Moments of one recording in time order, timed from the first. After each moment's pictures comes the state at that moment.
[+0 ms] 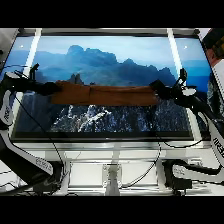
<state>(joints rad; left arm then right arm) 0.39 -1.93 1.55 0.86 -1.28 -0.86 -0.09 -1.38 0.85 -0.53 0.50 1.17</state>
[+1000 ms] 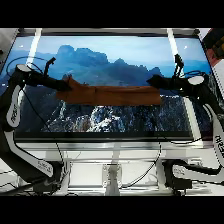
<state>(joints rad) 0.21 -1.84 1.57 0.76 -1.44 -0.74 -0.07 -1.38 1.07 -0.56 0.85 1.00</state>
